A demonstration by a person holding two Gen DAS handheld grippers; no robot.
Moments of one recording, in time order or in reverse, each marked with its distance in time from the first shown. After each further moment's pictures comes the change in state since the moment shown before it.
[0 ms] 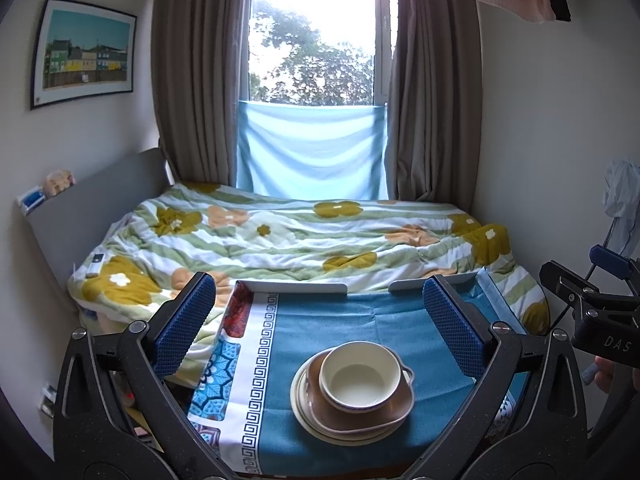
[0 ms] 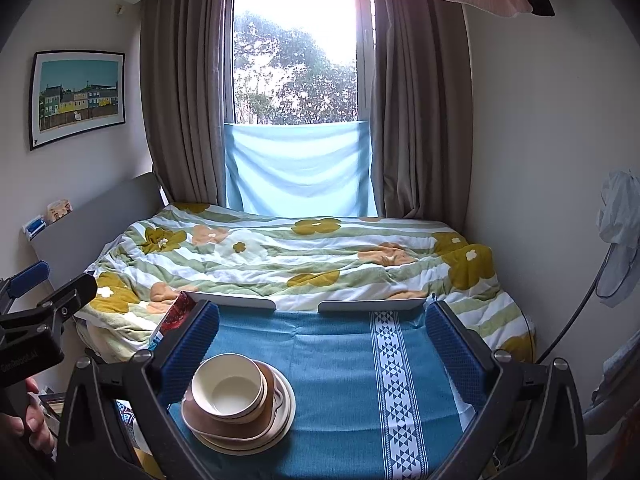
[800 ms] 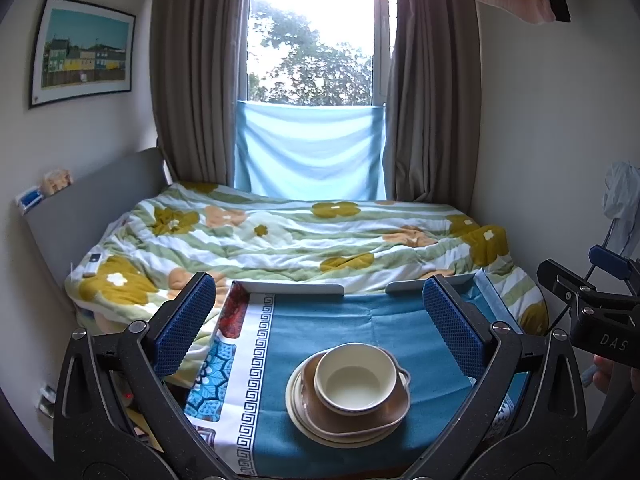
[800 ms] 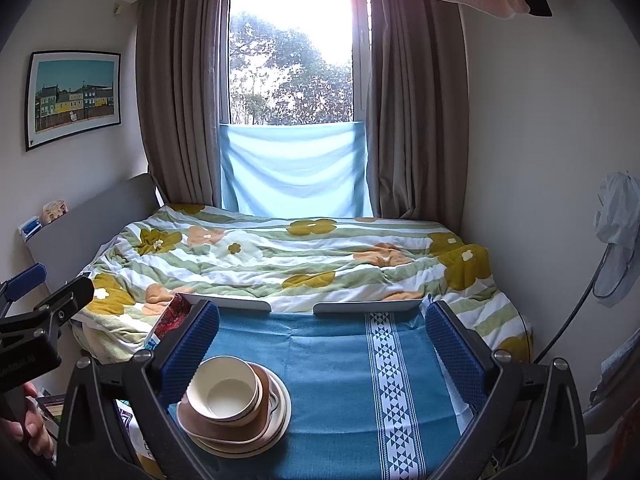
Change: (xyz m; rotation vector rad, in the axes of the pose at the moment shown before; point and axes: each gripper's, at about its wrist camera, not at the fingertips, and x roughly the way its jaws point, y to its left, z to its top) left arm 0.001 -0.003 0.001 -0.005 0.000 -0.005; right arm 0.005 -0.010 0.003 0.007 -0.001 -0.015
